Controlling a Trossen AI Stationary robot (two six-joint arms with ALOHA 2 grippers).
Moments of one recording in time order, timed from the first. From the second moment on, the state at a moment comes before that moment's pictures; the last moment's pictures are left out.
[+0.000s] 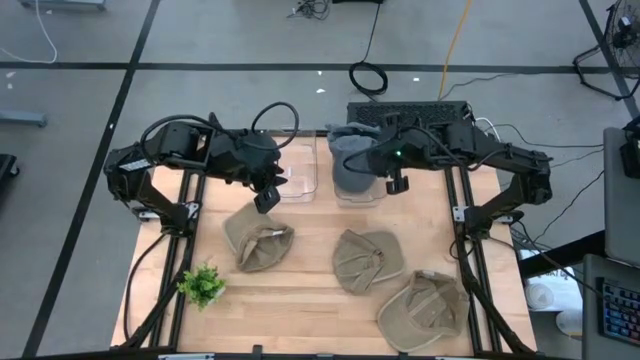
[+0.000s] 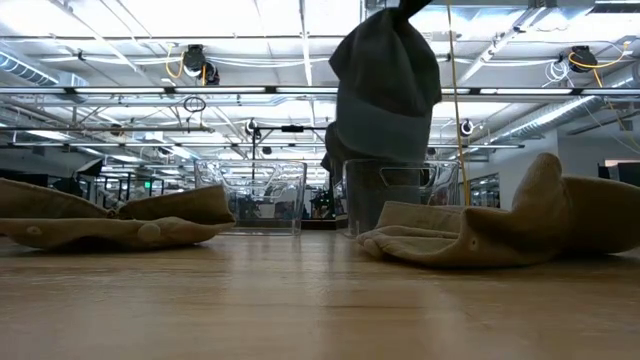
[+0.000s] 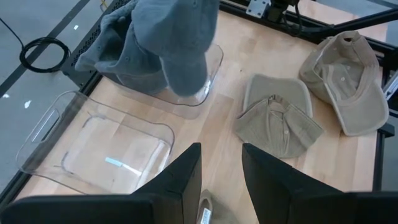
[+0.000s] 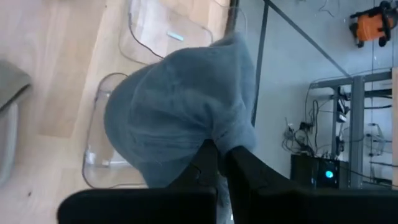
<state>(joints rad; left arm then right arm) -0.05 1.57 2.10 -1.37 -0.24 -0.40 -0.09 1.50 1.85 -1.25 0.42 -0.54</state>
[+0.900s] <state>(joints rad) -0.05 1.57 2.10 -1.40 -0.24 -0.40 -0.22 1.50 1.60 -1.08 0.27 -0.46</state>
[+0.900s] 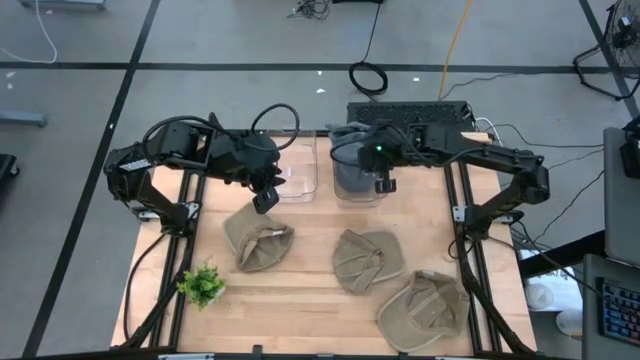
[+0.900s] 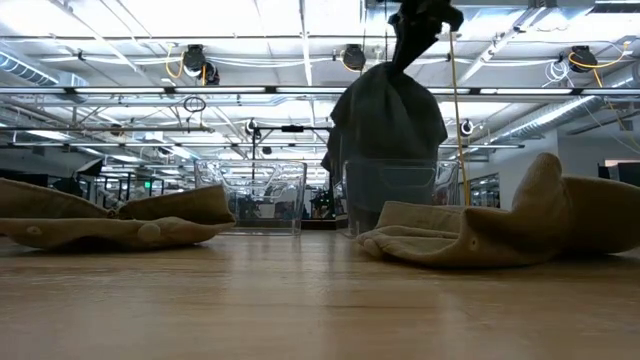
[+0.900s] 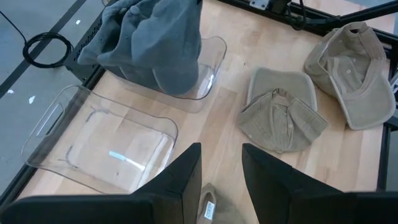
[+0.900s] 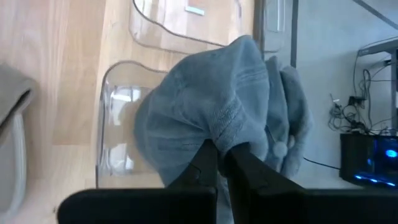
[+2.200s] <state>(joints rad) -0.05 1.57 2.10 -1.41 -0.14 -0.39 -0.27 1.41 1.37 -0.64 0.24 -0.45</state>
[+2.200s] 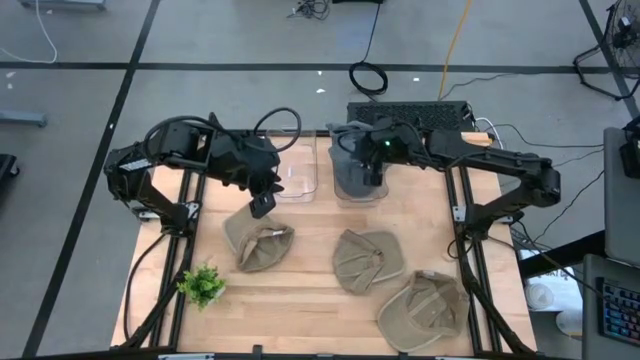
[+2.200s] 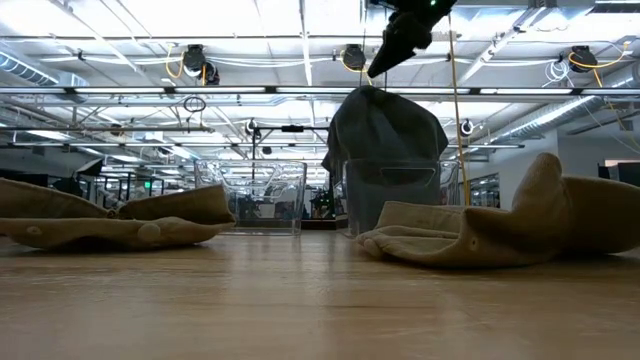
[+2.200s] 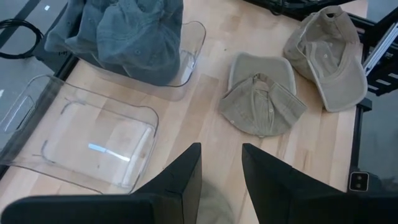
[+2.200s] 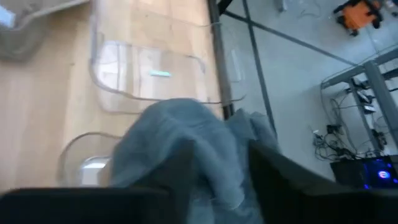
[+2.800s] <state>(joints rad) -0.04 1.57 2.10 -1.41 -0.13 -0.40 -0.43 1.48 1.20 -0.53 -0.03 -0.43</state>
